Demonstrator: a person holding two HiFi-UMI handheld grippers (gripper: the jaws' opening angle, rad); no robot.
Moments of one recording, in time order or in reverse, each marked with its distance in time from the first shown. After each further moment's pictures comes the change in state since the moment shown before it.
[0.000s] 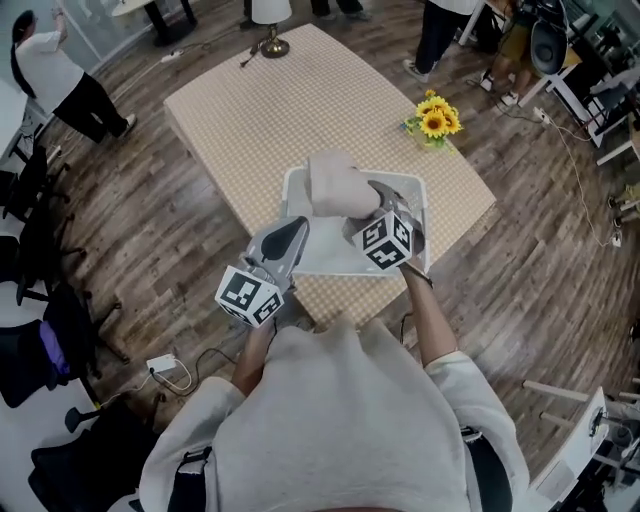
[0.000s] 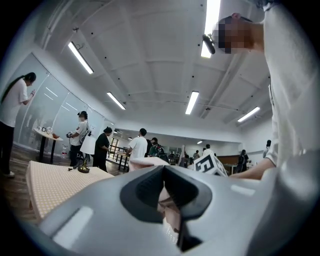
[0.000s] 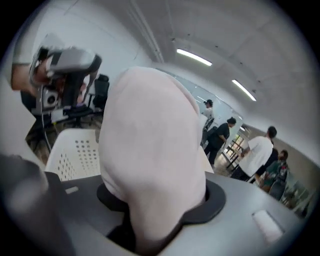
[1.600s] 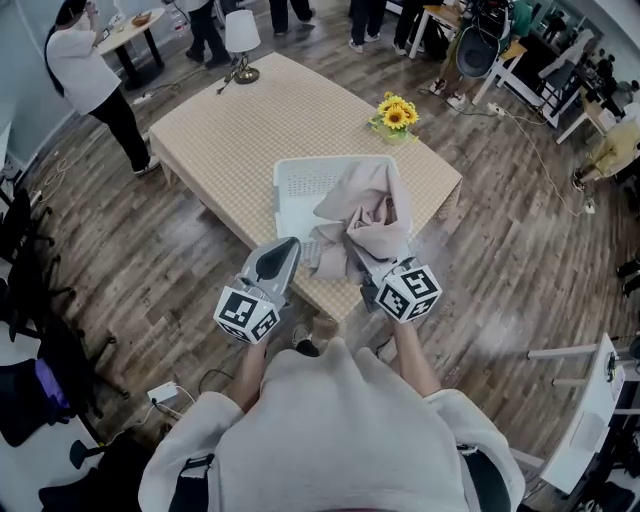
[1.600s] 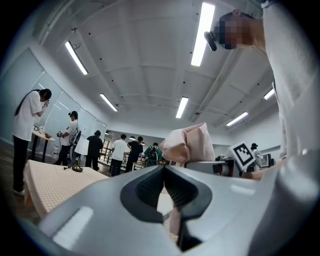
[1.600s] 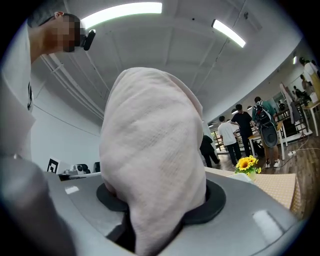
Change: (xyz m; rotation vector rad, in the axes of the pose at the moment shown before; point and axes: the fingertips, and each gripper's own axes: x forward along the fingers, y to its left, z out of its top) left arm -0.105 -0.077 0.012 0.018 -0.040 -0.104; right arm -0.218 0.084 0.055 0.758 -0.632 -0.105
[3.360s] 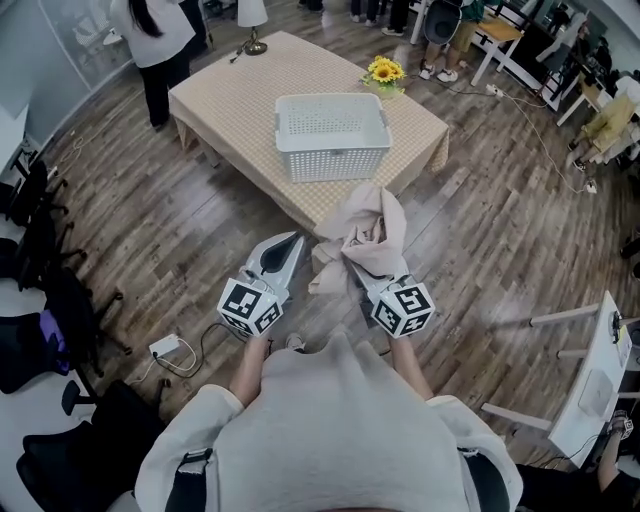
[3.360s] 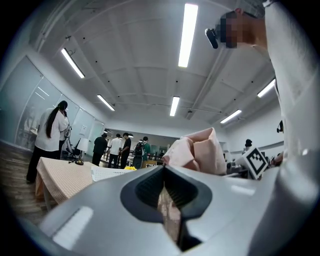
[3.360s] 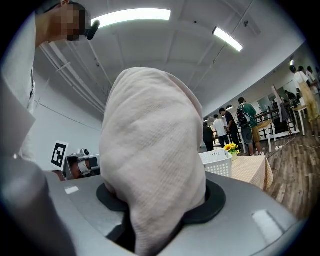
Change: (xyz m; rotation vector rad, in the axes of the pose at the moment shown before) left arm -0.174 -0.204 -0.014 0.020 0.042 0.000; right arm -0.253 0.150 -0.078 0.017 0.078 -0.042
